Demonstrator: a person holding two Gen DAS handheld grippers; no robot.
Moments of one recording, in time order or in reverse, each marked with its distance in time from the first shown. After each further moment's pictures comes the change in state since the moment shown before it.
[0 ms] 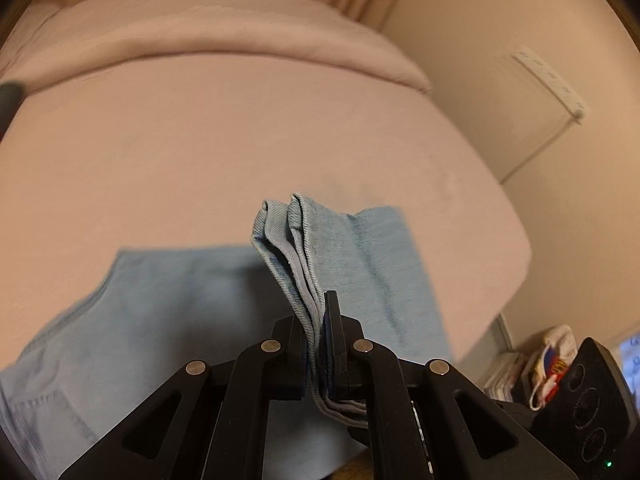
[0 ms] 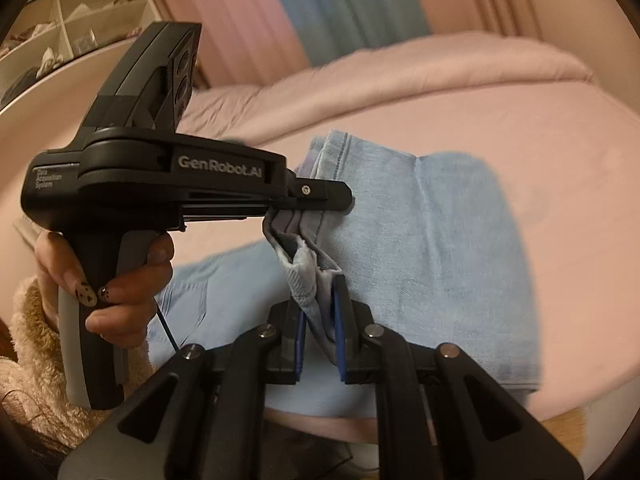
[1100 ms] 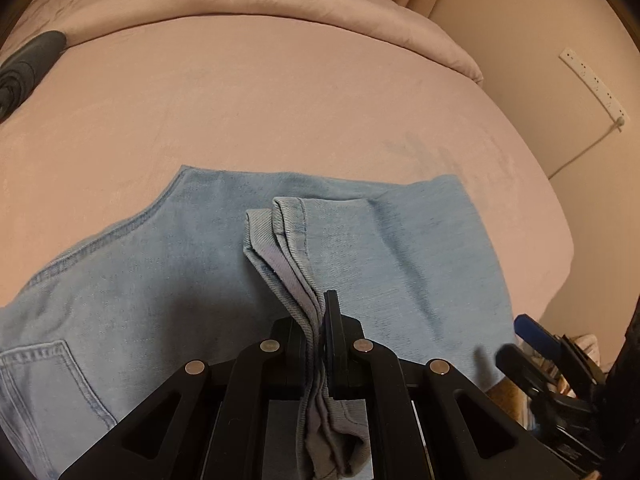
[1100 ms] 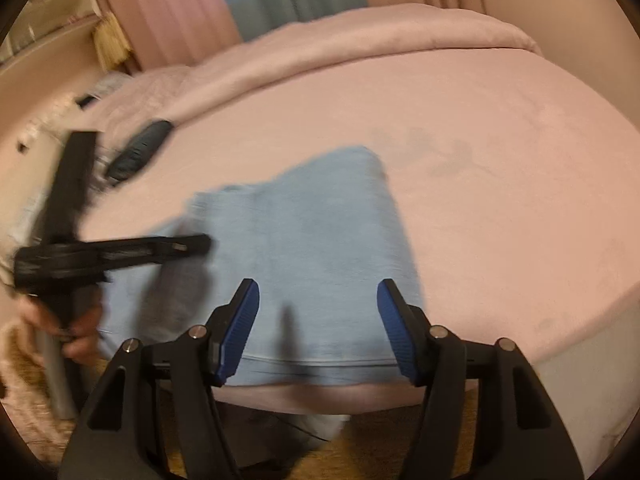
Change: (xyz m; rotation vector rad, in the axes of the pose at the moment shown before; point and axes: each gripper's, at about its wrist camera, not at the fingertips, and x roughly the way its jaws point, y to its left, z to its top) left arm 0.027 0.049 -0.032 -0.059 0.033 0.106; right arm 0.013 -0.044 0.001 0.070 0.097 -0.304
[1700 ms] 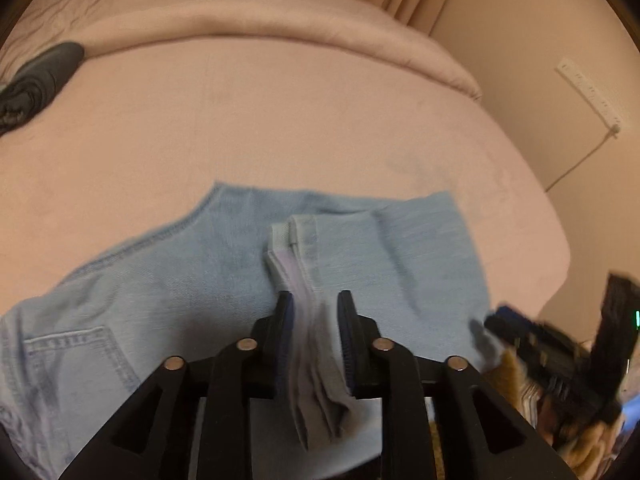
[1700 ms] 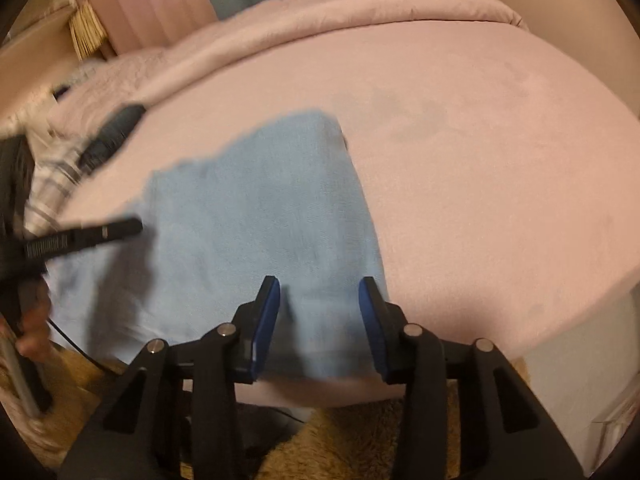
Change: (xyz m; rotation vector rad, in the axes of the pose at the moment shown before) left arm -0.048 0.001 -0.012 0.004 -0.089 -0.001; right arm 0.010 -0.029 0.002 0.052 0.059 0.015
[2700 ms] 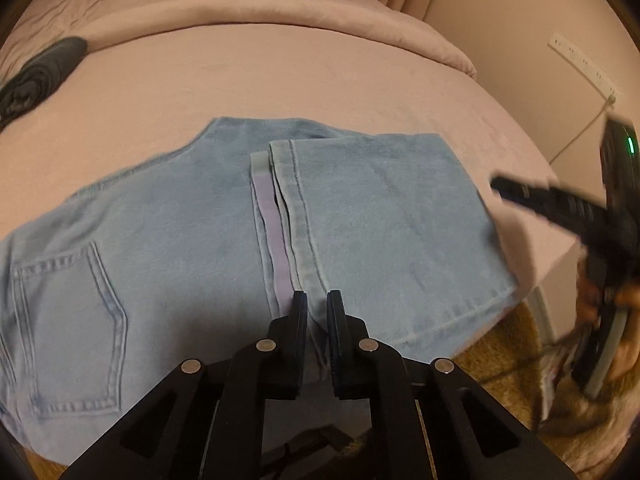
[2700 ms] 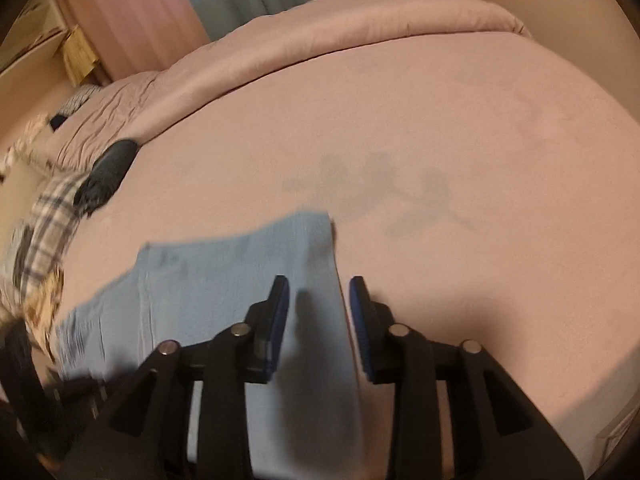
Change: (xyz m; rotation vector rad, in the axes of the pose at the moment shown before) left arm -0.004 -0.007 -0.064 0.036 0.039 0.027; right arm 0.010 -0.009 0.054 0.024 -0.013 0.001
